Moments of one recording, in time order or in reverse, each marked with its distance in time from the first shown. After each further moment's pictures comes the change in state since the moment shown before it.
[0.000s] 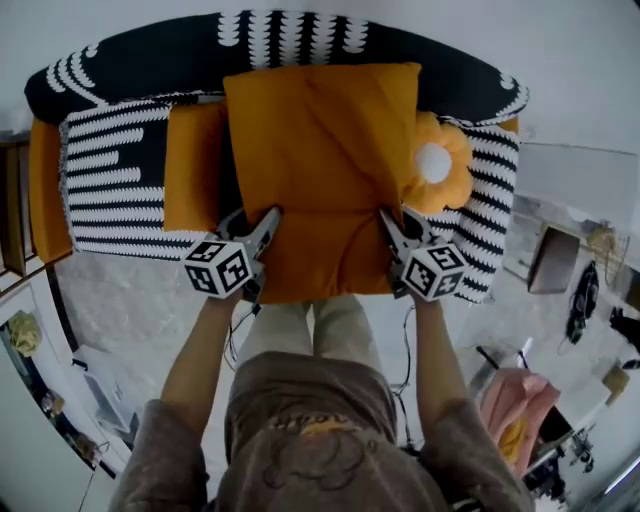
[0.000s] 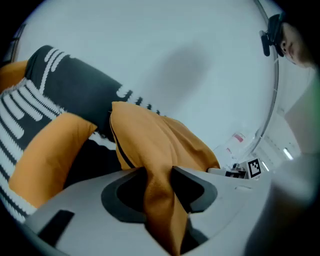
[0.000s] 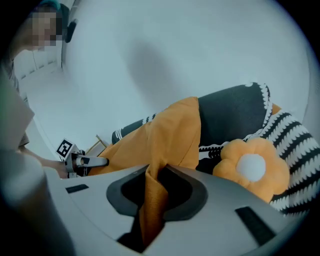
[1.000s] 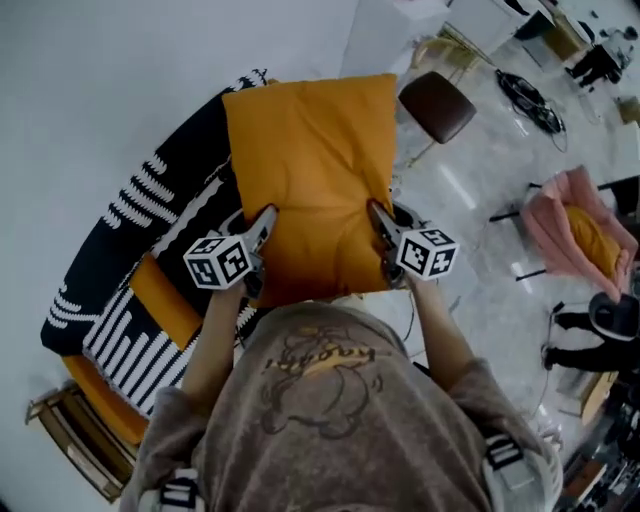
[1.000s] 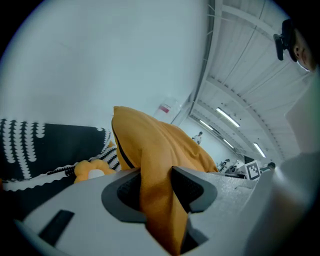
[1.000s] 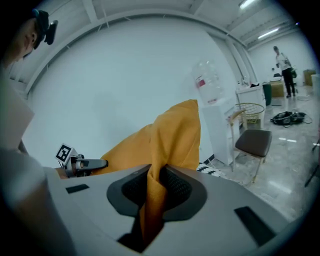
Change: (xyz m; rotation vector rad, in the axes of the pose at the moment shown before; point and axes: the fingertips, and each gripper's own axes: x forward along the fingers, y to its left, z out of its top) left arm -0.034 -0.429 -0.044 0.504 0.265 -0.575; right arm -0.471 0.019 -0.042 0.302 -0.587 -0.546
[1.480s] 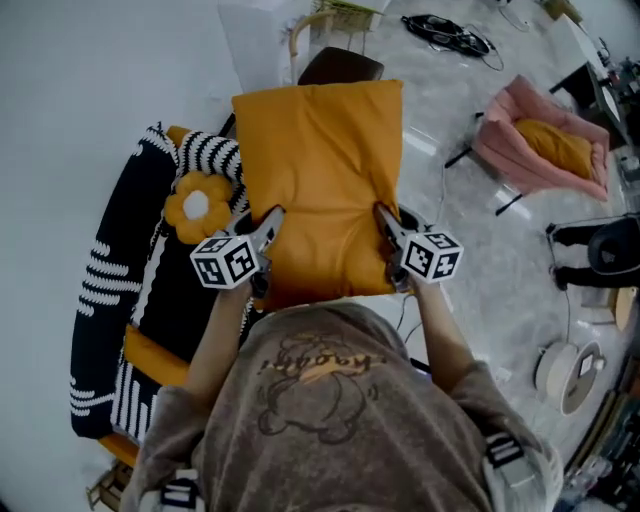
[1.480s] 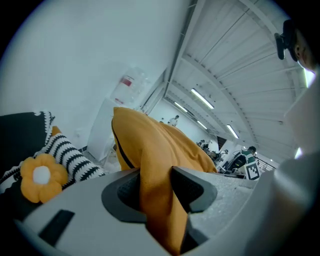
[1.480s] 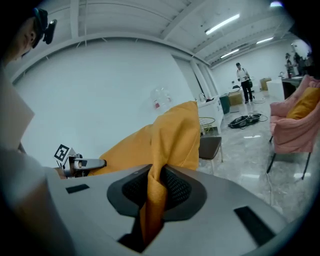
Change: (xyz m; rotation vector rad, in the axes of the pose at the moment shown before) left arm 0.182 -0.213 -0.075 0.146 0.210 -0.274; right arm -0.214 -0.191 -0.005 0.152 -0.173 -0.315
